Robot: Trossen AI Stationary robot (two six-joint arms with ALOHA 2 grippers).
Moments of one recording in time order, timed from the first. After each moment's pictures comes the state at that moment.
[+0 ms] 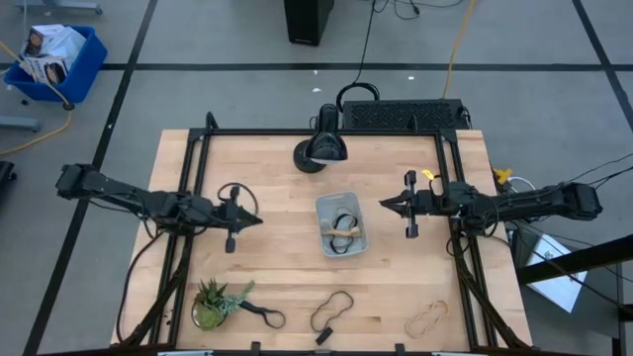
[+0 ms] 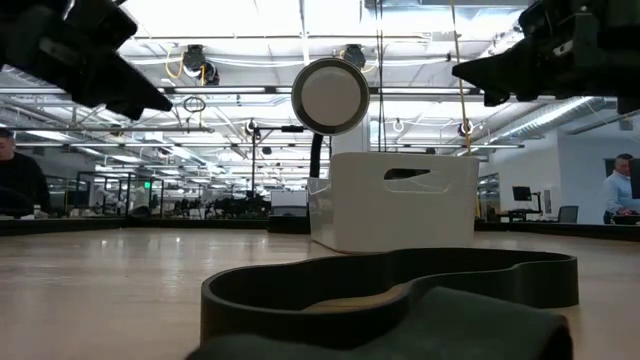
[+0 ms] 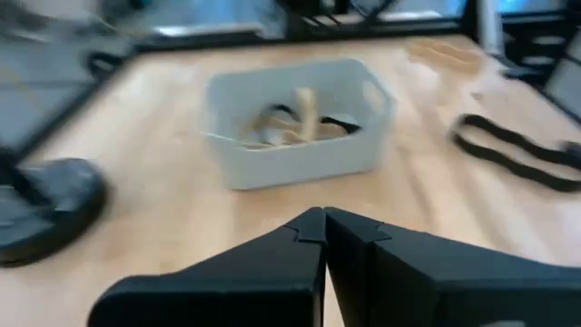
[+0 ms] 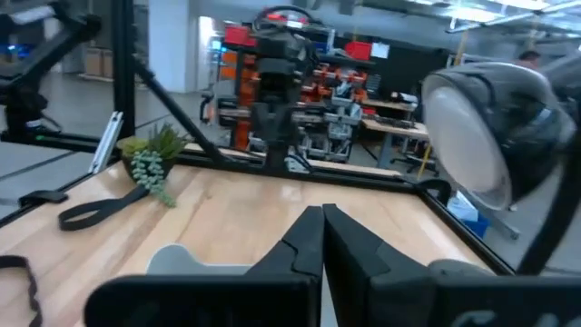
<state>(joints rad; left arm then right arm) -0.23 0.67 0.27 0.03 -0.20 -0.04 -0.07 0.69 0.08 0.67 -0.05 -0.13</state>
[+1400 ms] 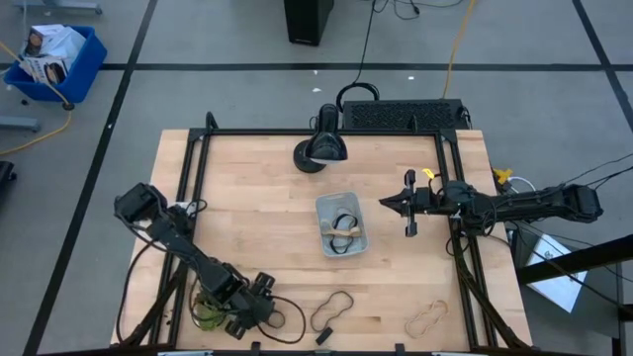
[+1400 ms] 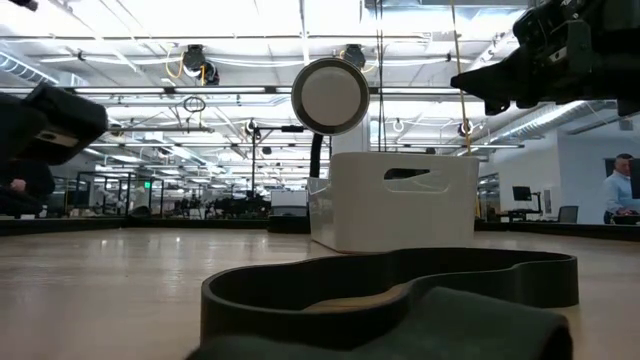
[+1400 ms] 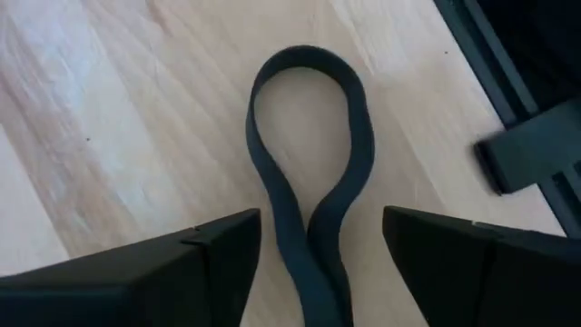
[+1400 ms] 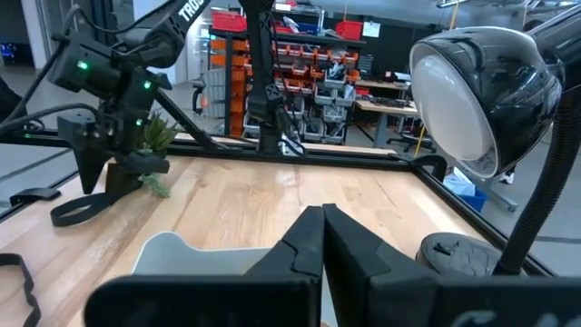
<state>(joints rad) -0.73 1.76 0.95 -0.28 0.03 -0.26 -0.10 0.68 0.08 0.62 -0.06 -0.08</state>
